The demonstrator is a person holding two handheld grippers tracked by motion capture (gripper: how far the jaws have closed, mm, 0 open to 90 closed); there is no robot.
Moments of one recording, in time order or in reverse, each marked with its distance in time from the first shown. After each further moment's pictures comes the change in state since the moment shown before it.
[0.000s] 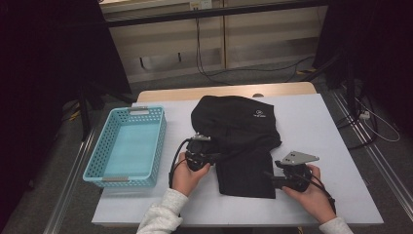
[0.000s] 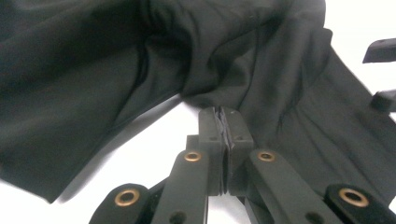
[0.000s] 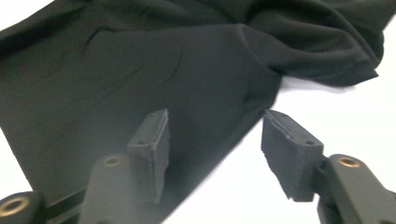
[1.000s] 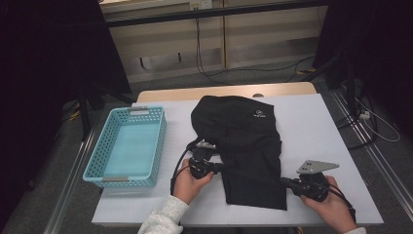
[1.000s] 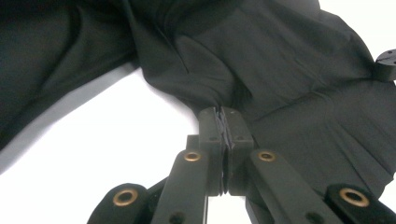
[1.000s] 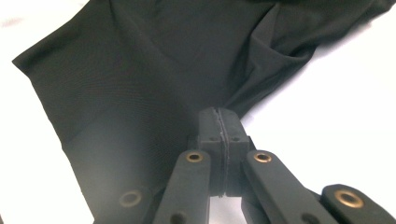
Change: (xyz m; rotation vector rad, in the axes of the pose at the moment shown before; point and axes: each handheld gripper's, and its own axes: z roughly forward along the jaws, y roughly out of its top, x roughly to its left) left arm -0.021 -0.013 0.001 0.061 -0.066 0.035; right arm -0.008 -0.025 -0.037 0.055 0.113 0.053
